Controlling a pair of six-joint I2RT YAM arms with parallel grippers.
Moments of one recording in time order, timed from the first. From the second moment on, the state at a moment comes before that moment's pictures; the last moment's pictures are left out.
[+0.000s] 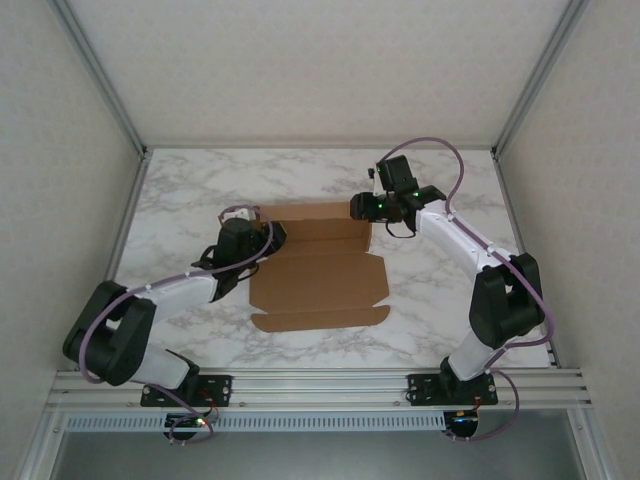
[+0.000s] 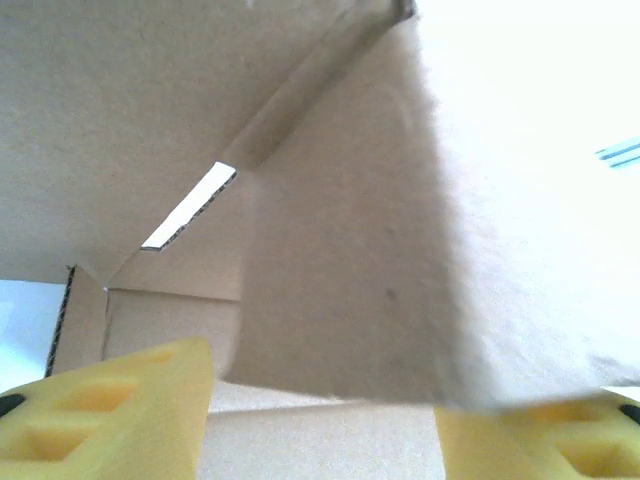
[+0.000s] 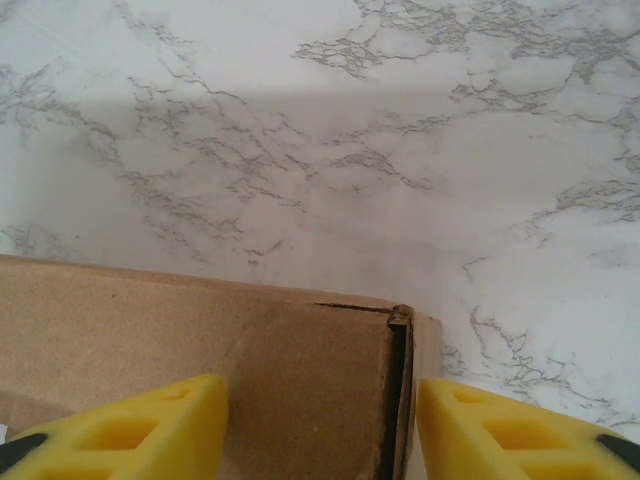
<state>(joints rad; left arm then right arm) -0.43 1.41 0.61 0.29 -0.01 -0.81 0.45 1.65 1.33 -0.57 -0.13 0.36</state>
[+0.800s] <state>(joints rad) -0.16 0.97 0.80 -0.11 -0.09 -0.75 0.45 1.66 1.34 -0.58 -0.13 0.35</state>
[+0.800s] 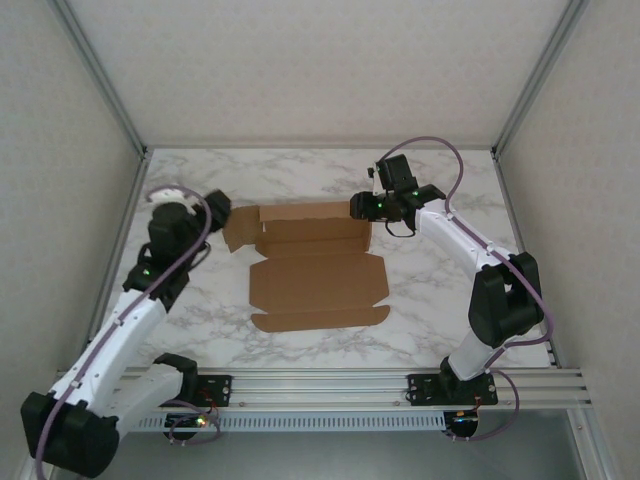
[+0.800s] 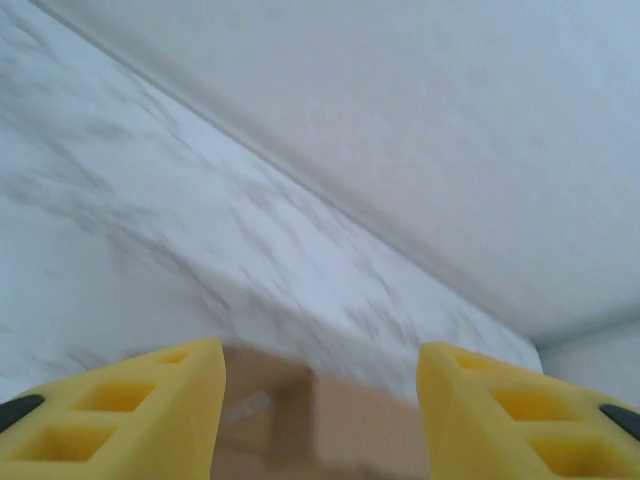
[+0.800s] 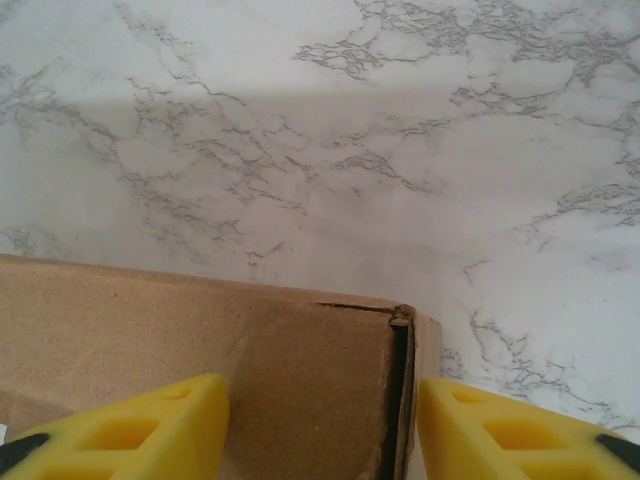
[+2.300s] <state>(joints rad) -0.28 1.36 0.68 0.06 0.08 -0.66 0.45 1.66 1.34 -0.57 -0.13 0.36</state>
